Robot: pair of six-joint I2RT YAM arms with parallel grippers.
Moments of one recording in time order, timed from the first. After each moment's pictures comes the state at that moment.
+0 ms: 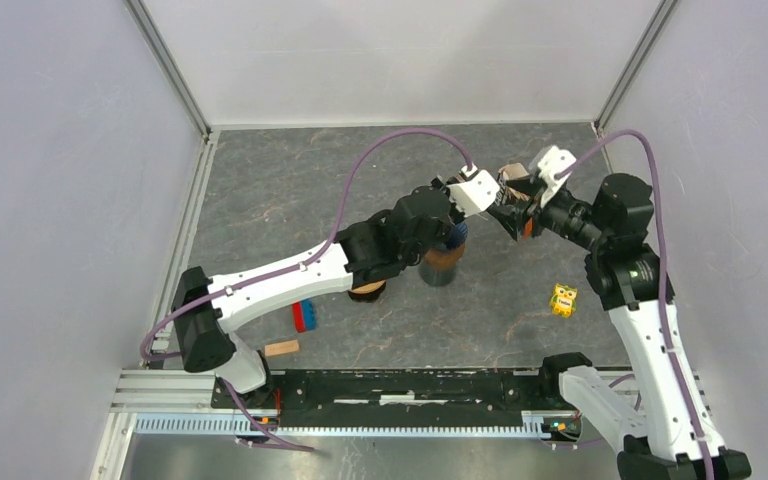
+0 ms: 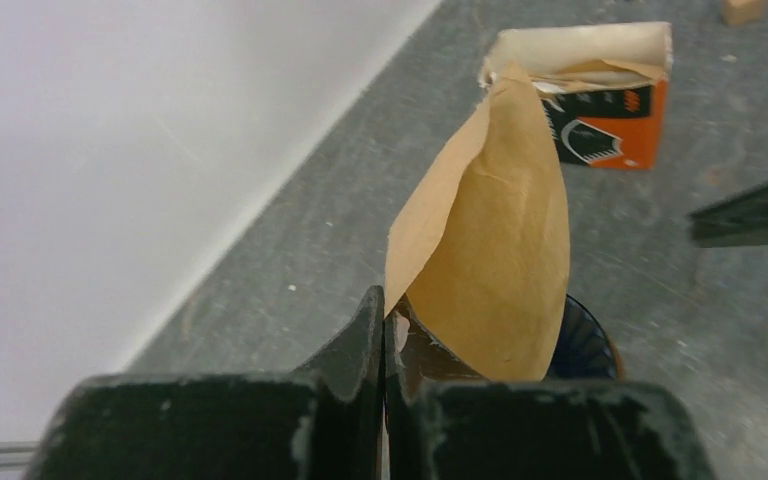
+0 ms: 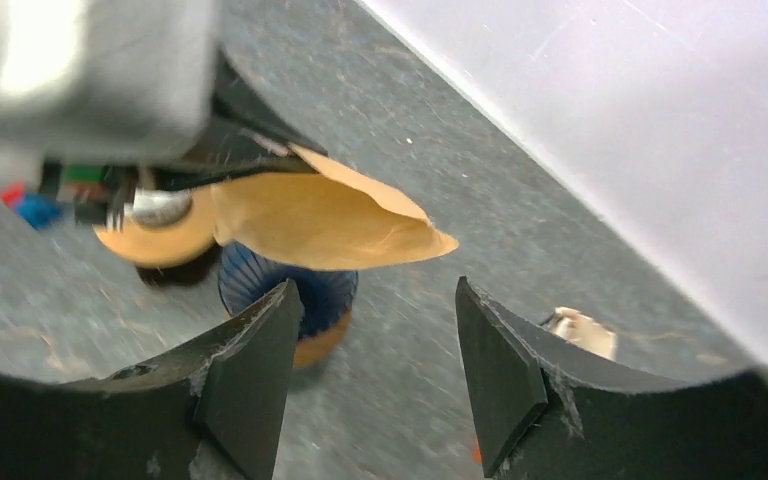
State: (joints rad) left arm -1.14 1.58 1.45 -0.09 -0.59 0.40; right arm 0.16 0.86 1.07 -0.36 -0.65 -0.22
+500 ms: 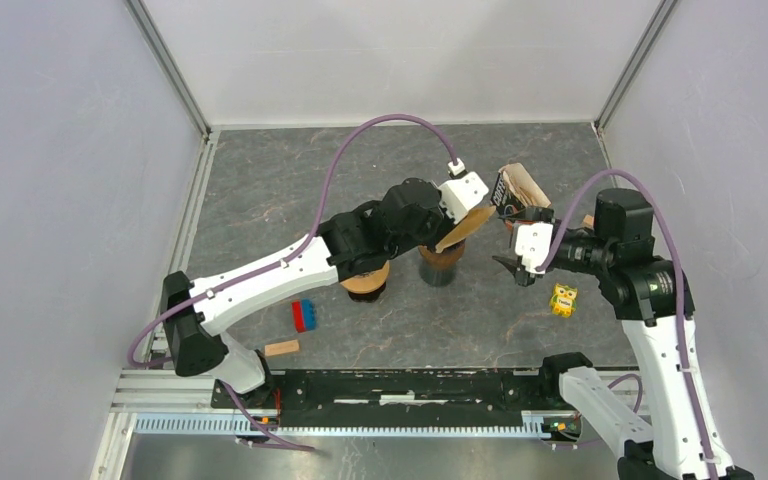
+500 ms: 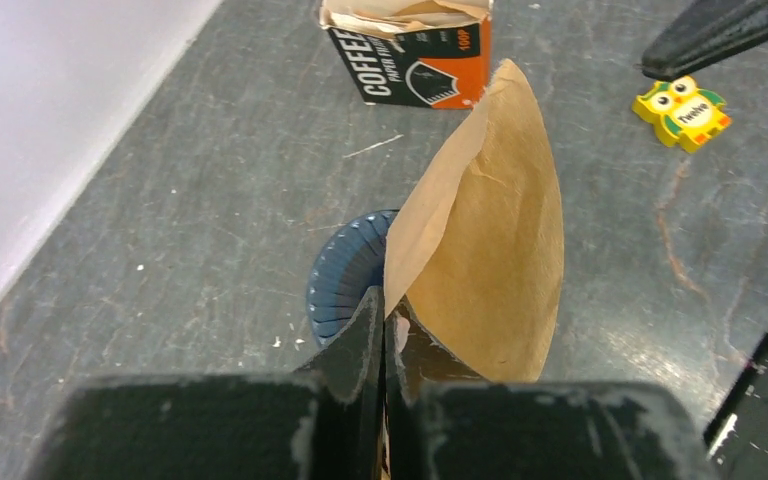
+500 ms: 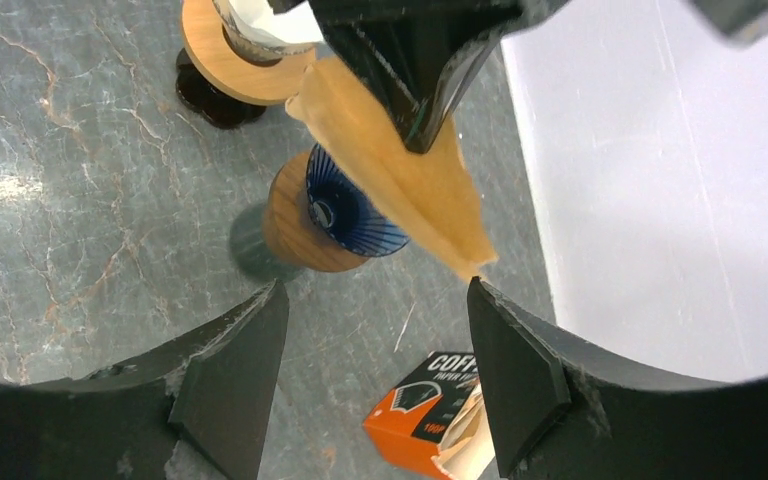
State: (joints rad) left arm -1.10 1.53 1.50 -0.38 -0.27 0.16; right arm 0.16 0.81 1.17 -0.92 -0.86 -1.10
